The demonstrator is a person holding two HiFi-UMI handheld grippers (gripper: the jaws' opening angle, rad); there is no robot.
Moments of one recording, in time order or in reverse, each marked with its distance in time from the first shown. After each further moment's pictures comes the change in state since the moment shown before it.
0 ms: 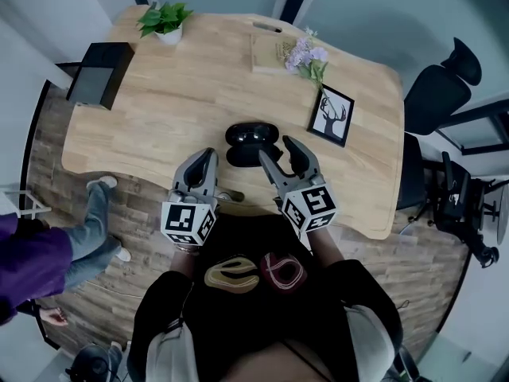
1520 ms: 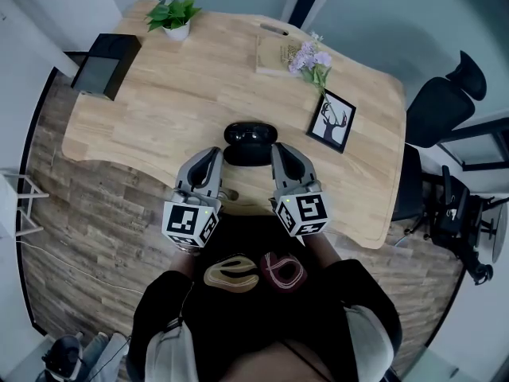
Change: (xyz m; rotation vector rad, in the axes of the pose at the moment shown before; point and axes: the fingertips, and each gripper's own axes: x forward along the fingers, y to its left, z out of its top) left arm -0.001 -0.031 0.011 0.019 -0.051 0.007; right arm -0.013 -0.013 -0.001 -0.046 -0.043 -0.062
